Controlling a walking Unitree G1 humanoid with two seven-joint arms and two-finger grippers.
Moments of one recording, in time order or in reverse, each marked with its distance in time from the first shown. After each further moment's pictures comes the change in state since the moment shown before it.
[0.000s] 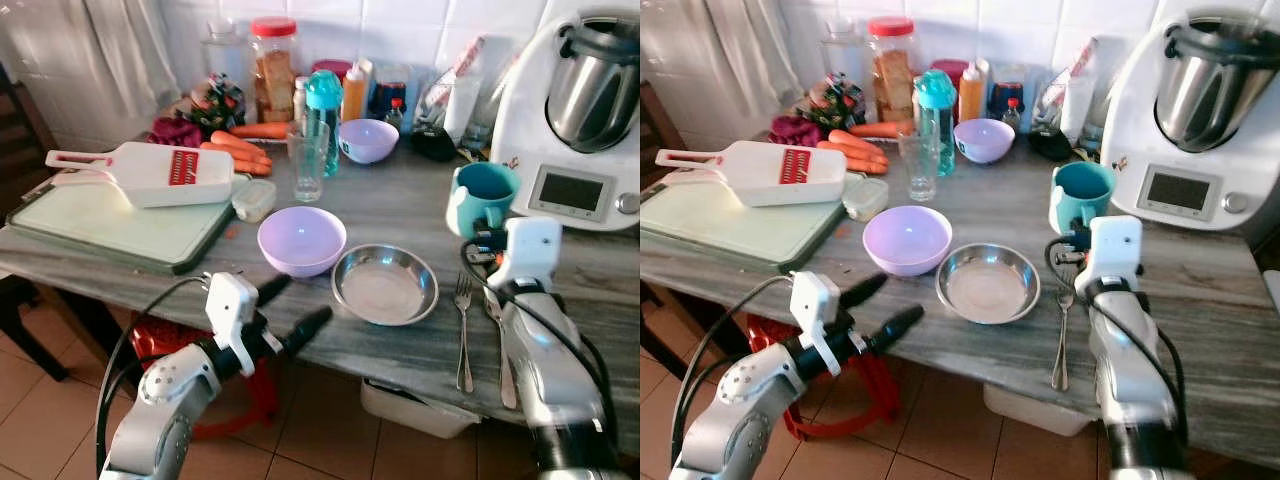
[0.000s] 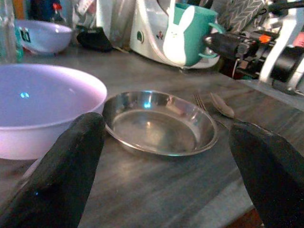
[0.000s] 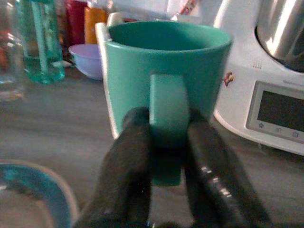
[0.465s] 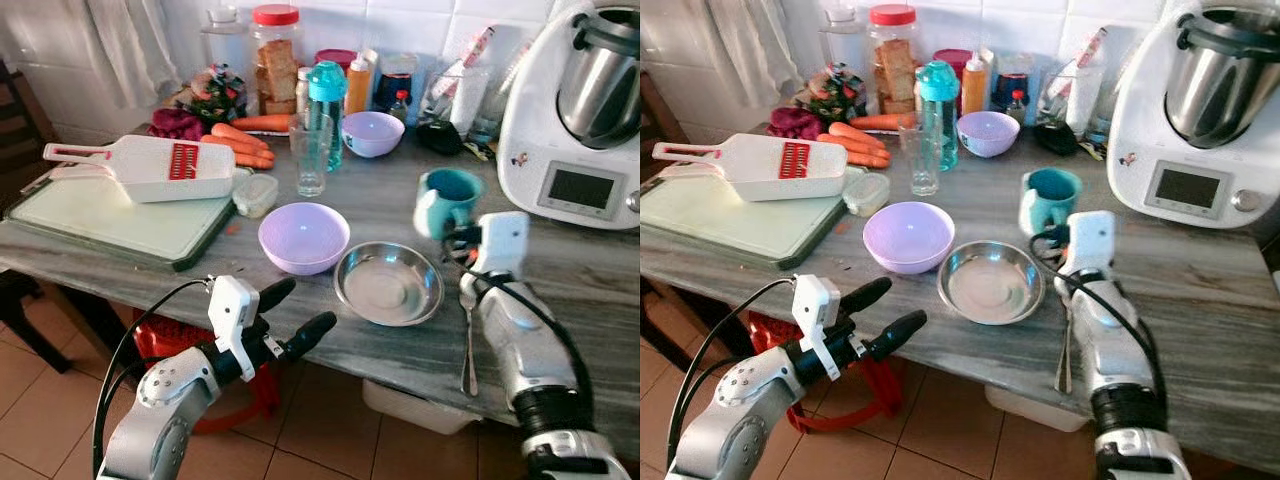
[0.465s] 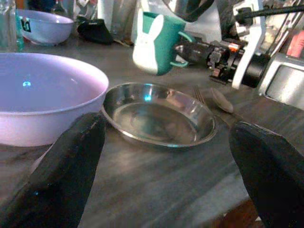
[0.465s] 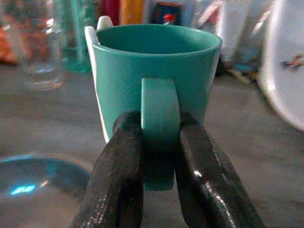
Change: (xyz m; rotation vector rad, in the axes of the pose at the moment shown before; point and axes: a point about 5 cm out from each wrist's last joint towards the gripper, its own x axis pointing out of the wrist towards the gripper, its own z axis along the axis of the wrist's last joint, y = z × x) left arm -0.005 -0.004 0.001 -0.012 0.021 -0.010; right arm 0.017 0.020 -0.019 0.063 0.040 0.160
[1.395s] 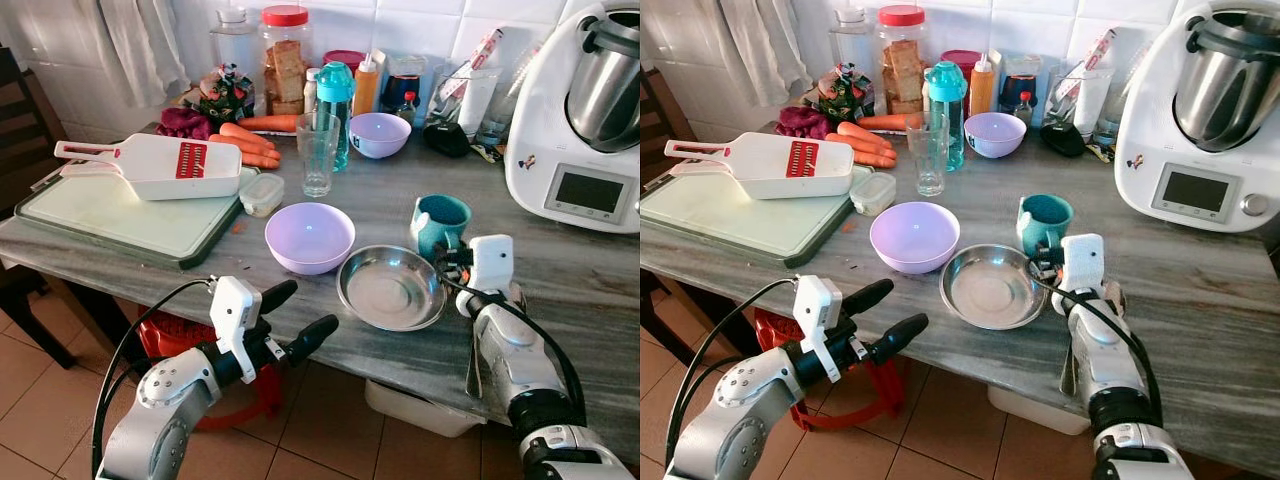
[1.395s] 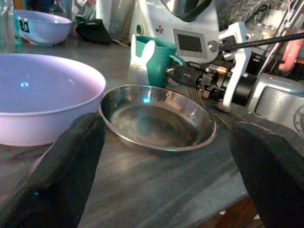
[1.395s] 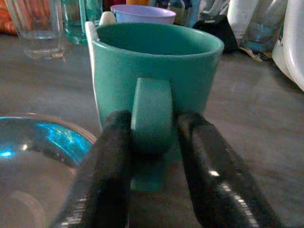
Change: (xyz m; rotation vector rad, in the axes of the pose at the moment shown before) left arm 0.001 -0.004 0.002 0.002 0.001 -0.017; right arm -0.005 -0.004 -0.028 -0.013 0.047 0.001
